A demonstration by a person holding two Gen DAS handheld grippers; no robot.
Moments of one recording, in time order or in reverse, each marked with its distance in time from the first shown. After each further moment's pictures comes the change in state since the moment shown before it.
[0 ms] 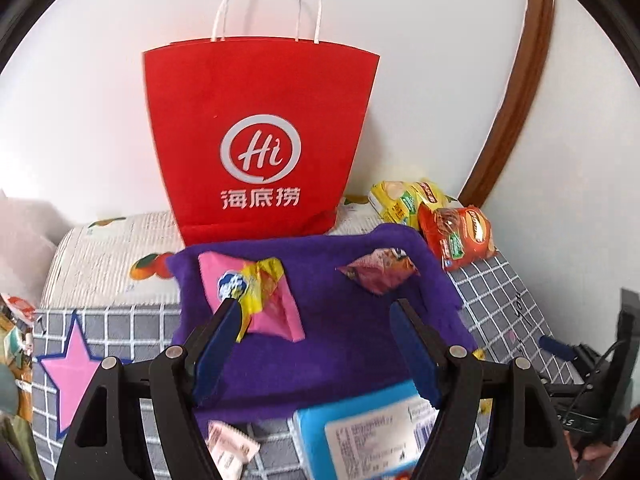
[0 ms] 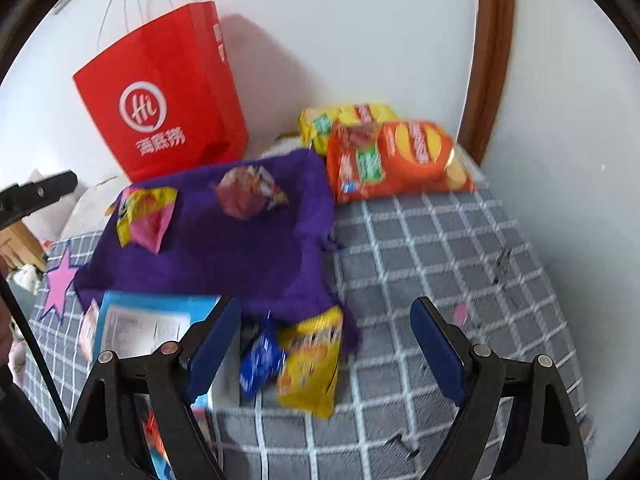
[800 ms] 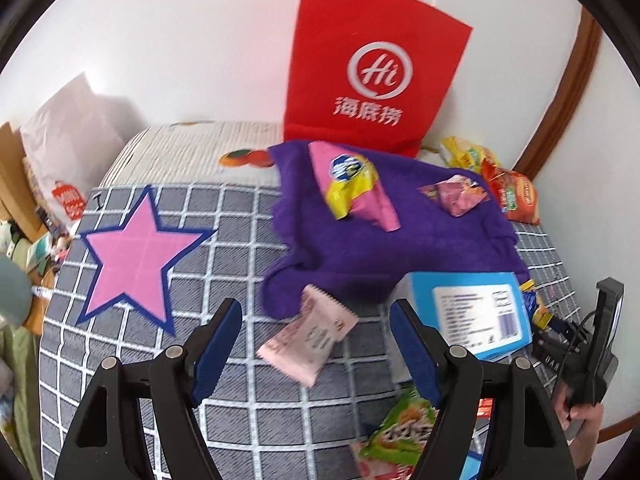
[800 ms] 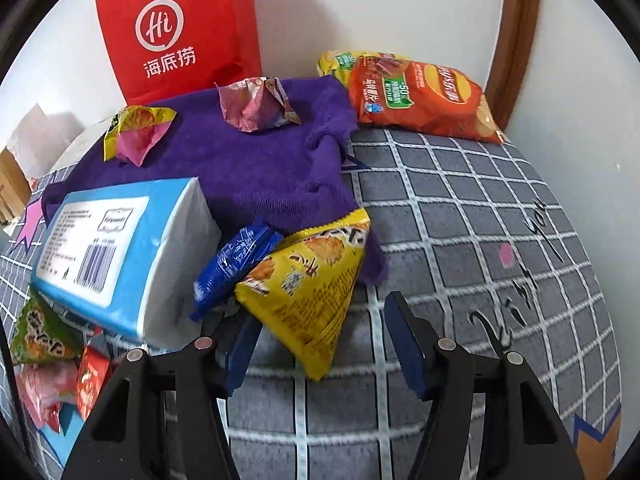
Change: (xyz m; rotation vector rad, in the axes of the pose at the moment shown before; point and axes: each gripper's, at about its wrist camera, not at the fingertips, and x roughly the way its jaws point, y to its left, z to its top) left arm -0.027 0.076 -0.106 -0.164 0.083 0.129; right arm 0.057 0.006 -0.059 -0.111 0.018 -0.030
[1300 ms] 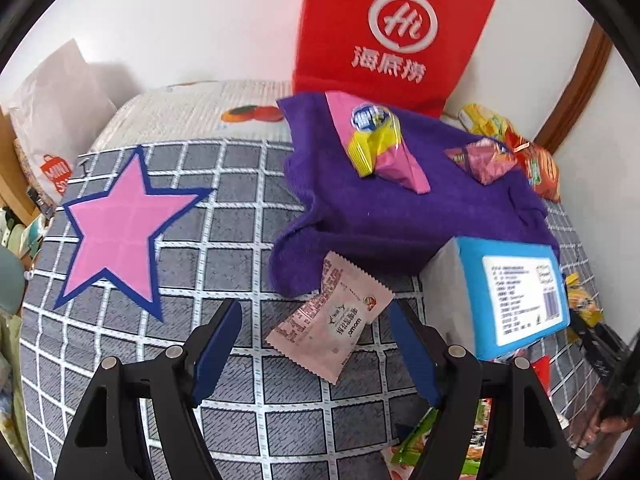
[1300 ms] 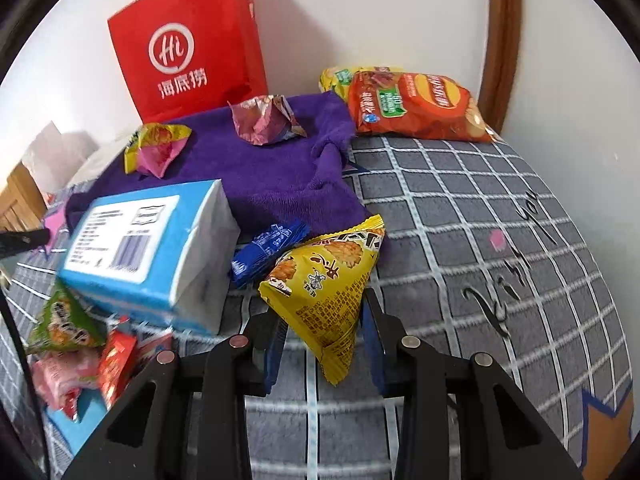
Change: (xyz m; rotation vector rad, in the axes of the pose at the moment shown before) left arm 0.049 0.009 -0.015 -0.001 0.087 0.029; right arm -0.033 -0.005 -0.024 0.054 -0.066 0.053
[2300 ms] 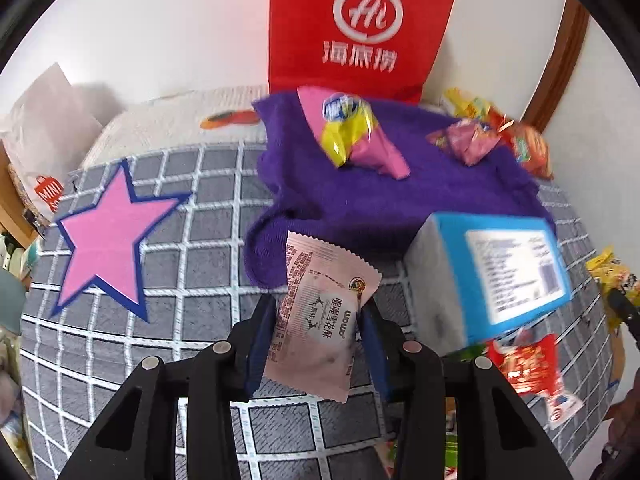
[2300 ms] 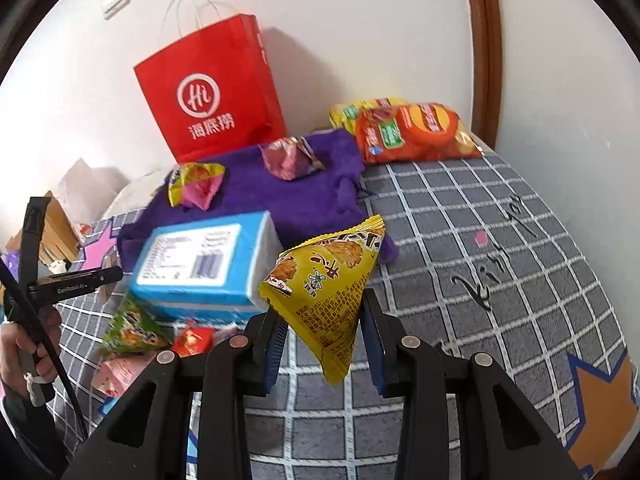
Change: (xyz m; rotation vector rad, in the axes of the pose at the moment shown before) left arm -0.011 -0.014 -0.007 0.087 -0.037 0.003; right arm -0.062 0.008 -0.002 0.052 -0.085 0.078
